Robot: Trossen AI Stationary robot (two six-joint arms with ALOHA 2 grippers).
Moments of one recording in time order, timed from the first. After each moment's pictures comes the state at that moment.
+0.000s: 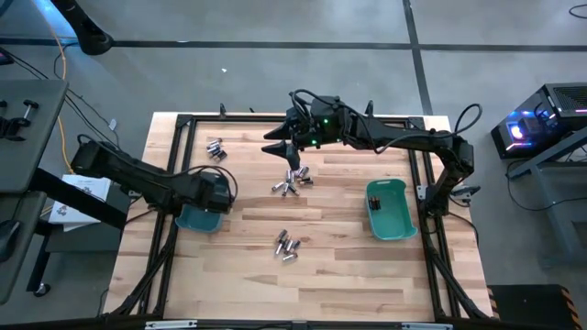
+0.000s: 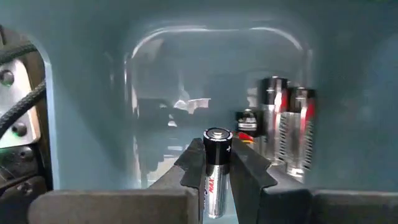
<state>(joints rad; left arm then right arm) -0.17 1.25 0.57 -1.00 -0.24 -1.57 -0.20 1.75 1.67 -0.14 -0.26 0.26</state>
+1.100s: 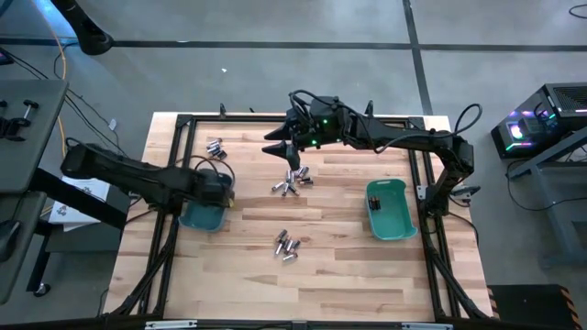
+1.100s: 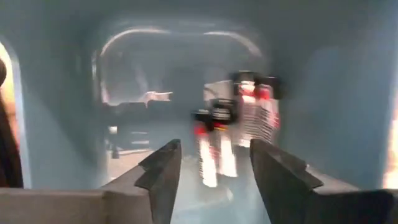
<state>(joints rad) -0.10 1.09 0.57 -0.93 -0.21 -1.50 -0.20 1.75 1.67 -0.16 -0.26 0.26</state>
